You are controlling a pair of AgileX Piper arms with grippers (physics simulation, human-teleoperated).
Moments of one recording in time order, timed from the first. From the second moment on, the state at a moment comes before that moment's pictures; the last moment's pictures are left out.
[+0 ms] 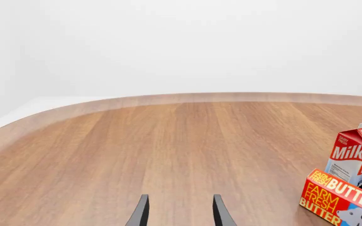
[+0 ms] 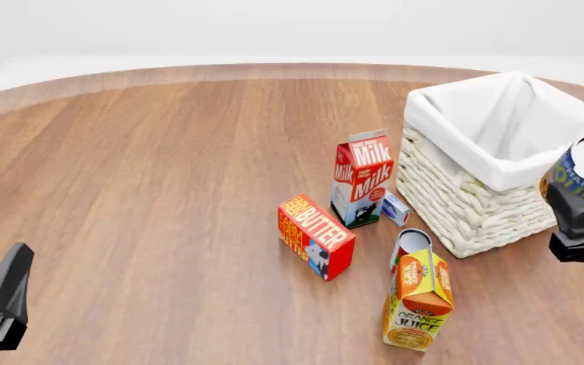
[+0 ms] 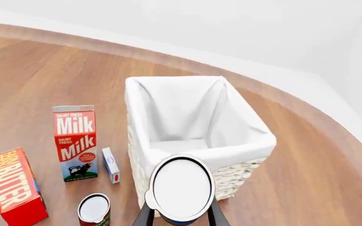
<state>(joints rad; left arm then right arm) 0.00 0.00 0.00 0.00 0.00 -0.04 0.55 -0.33 0.04 -0.21</state>
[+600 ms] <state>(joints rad) 0.00 0.00 0.00 0.00 0.00 -0.02 0.59 -0.53 0.15 -0.24</state>
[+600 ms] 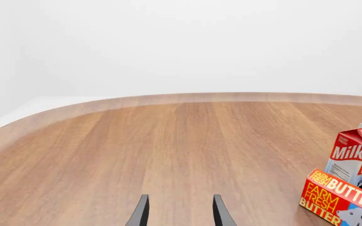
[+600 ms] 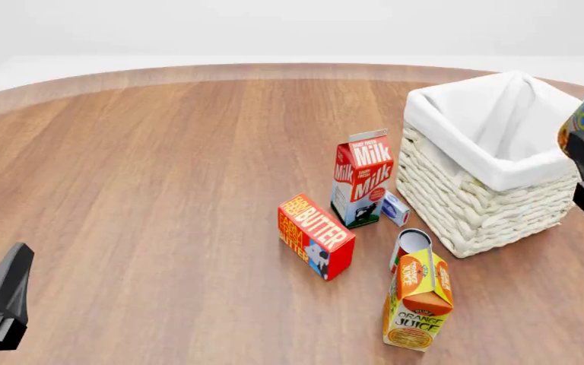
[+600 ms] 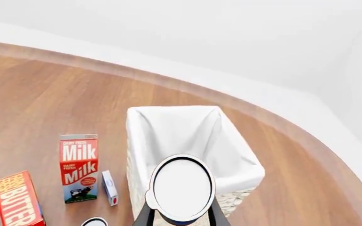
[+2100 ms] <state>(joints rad) 0.00 0.00 0.00 0.00 0.00 0.01 0.94 -0.94 0.29 -0.21</state>
